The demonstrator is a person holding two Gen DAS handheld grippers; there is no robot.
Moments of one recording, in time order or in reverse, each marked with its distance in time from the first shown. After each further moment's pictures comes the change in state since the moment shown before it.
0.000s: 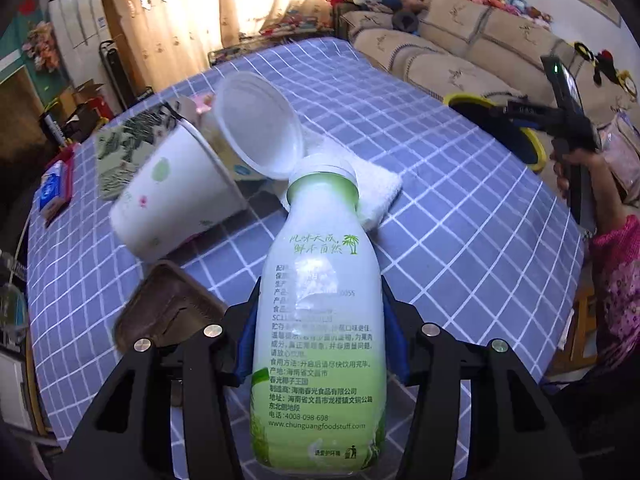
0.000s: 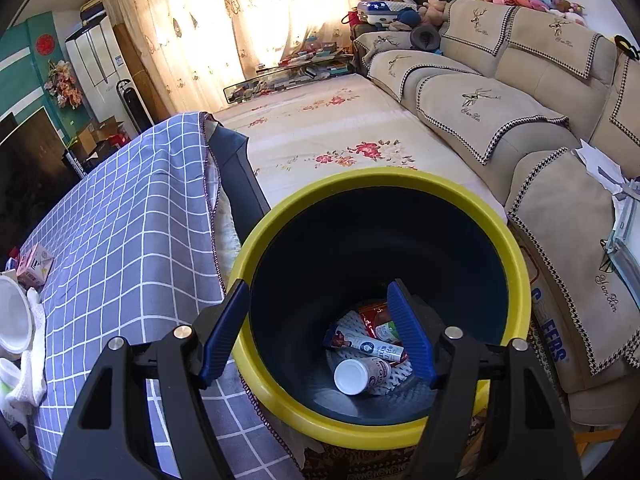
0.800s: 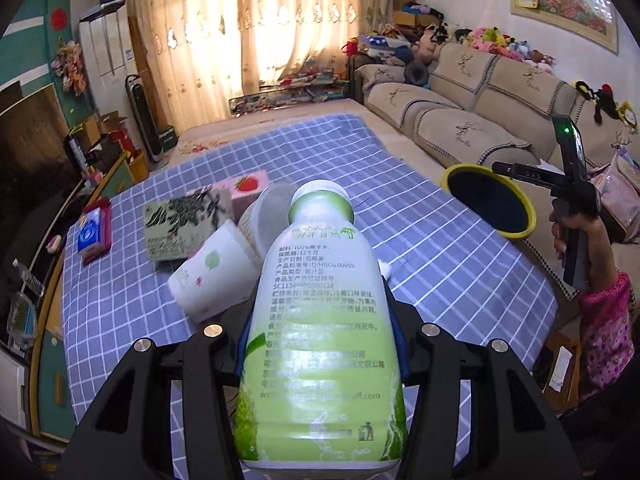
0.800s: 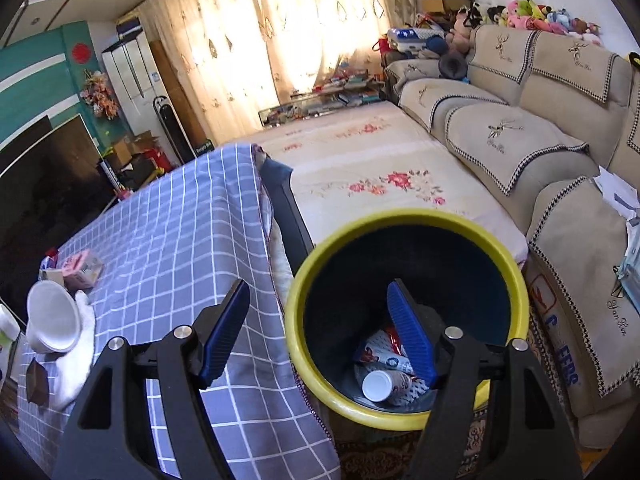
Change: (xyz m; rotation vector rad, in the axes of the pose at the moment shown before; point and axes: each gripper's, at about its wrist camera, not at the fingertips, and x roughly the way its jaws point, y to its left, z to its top) left arm -0.068 -0.008 0.037 -0.022 -0.183 0.038; right arm -0.057 0.014 0.009 -0.040 -0.105 0.109
